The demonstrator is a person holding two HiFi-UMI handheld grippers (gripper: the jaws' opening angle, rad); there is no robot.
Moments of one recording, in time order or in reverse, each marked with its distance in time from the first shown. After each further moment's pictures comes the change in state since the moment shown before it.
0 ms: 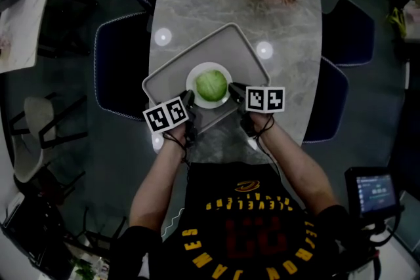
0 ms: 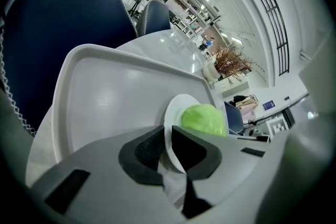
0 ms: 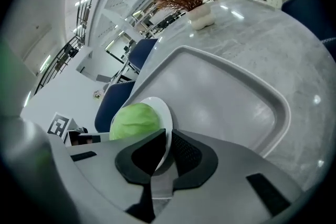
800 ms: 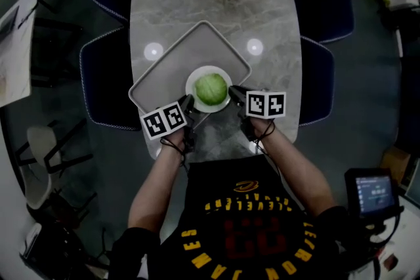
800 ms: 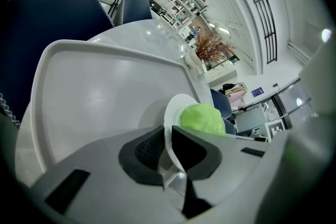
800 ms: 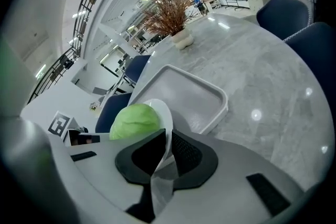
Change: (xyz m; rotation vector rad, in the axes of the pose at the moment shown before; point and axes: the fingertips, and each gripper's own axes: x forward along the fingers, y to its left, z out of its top) left arm -0.004 -0.052 -0.029 0.106 0.088 -0.091; right arm -0.065 -0.018 -0.020 0.070 -0.145 -0.058
